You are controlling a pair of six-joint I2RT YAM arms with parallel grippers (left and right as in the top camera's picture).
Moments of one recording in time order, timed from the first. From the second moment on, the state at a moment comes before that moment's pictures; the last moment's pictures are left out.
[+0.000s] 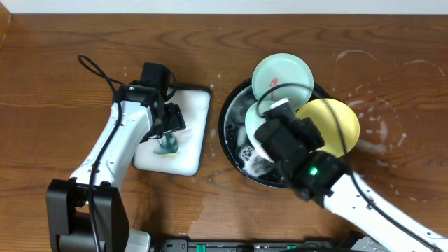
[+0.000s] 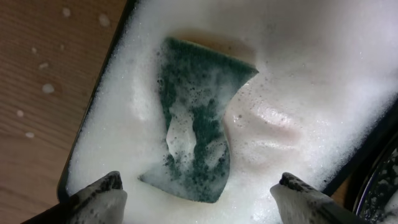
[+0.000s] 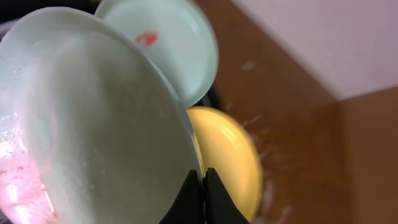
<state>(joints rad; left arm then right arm) -0.15 1.62 1.19 -0.98 -0.06 -0.48 0.82 1.27 0.93 -0.63 0.81 0.03</state>
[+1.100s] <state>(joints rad) -0.15 1.62 1.19 -0.98 -0.06 -0.48 1.00 1.27 0.93 -0.52 1.09 -0.04</state>
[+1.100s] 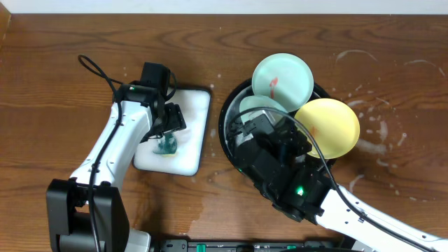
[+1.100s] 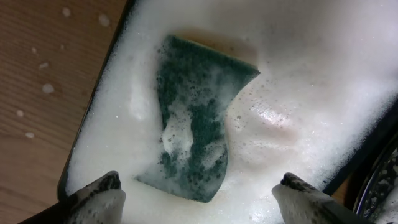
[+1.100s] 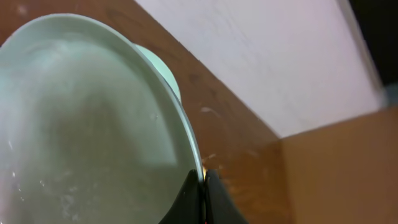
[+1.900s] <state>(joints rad) -0.15 1.62 1.19 -0.98 -0.06 -0.48 1.00 1.27 0.93 -0.51 1.07 0.04</state>
